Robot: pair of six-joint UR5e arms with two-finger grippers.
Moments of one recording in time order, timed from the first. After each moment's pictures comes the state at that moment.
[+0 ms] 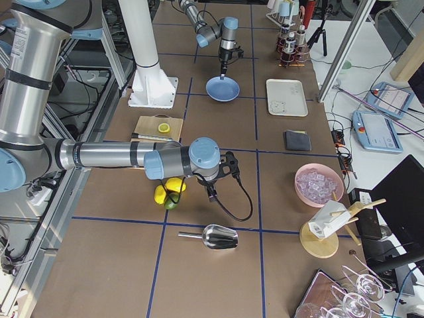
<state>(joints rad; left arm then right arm) -0.55 -2.12 -1.54 -2.11 -2.15 -1.38 1.47 -1.89 1.91 -1.43 2.55 -0.15</state>
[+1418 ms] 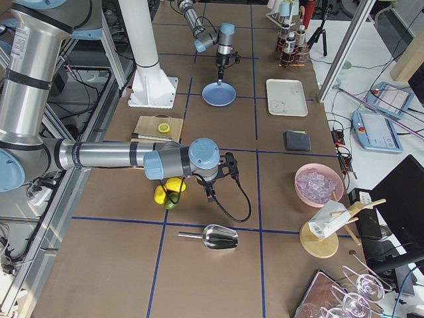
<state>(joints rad) -0.53 -2.12 -1.49 -2.26 -2.14 -1.38 1.44 -1.88 1.91 -1.41 2.56 -0.06</state>
